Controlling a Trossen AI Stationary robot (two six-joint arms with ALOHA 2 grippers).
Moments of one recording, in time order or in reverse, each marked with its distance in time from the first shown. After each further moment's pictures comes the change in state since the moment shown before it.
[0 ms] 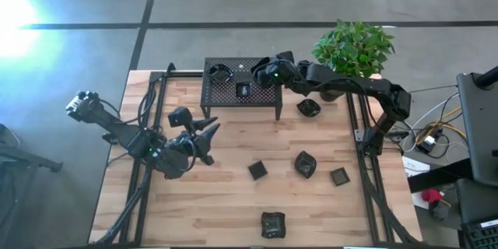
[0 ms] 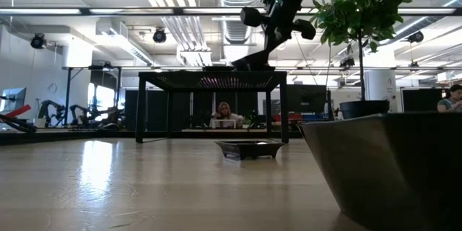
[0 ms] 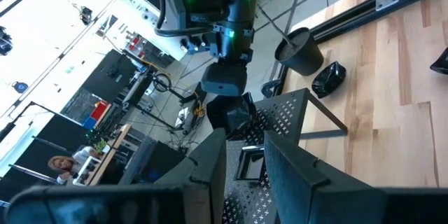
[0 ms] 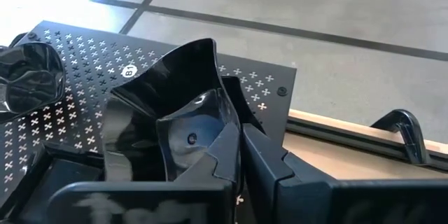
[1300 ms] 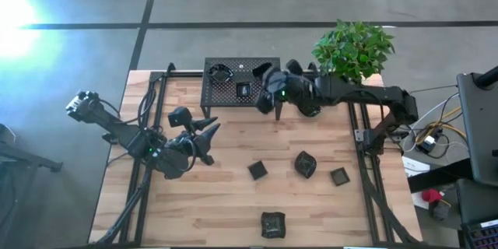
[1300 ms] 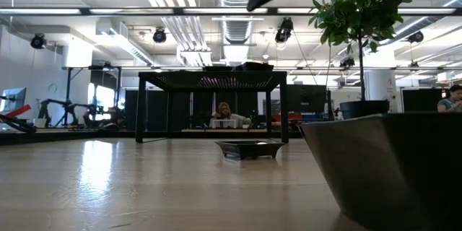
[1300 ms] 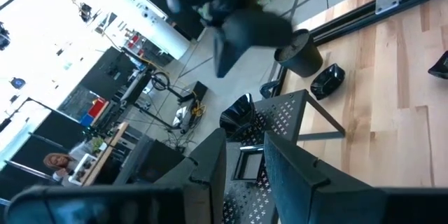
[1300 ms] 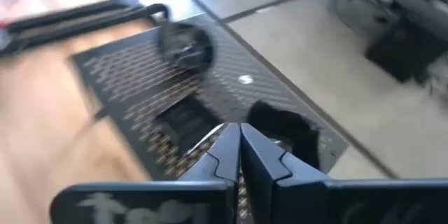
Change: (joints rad) left arm 0.000 0.000 0.000 -0.002 0.001 -0.027; right arm 0.235 -0.062 0.111 -0.008 -0.008 -0.512
